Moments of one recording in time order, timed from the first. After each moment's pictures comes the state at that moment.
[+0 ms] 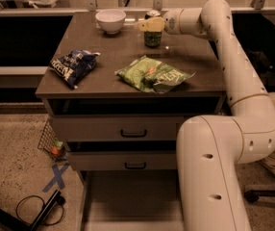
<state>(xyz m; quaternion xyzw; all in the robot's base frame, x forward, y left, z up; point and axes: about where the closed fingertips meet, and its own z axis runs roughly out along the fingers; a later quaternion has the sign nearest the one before) 0.905 -0.072 0.891 -0.27 0.74 0.31 0.53</state>
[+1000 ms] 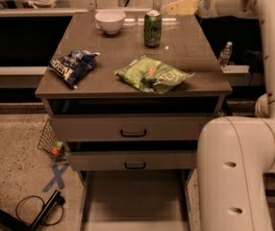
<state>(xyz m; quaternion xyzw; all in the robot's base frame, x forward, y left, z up) 0.836 -0.153 0.963 -0.27 0.77 0.30 0.50</state>
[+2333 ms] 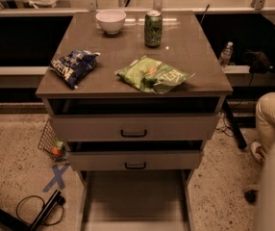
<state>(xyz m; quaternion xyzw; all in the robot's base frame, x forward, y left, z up) 0.761 -0.283 1.061 -0.16 0.81 0.19 0.53</state>
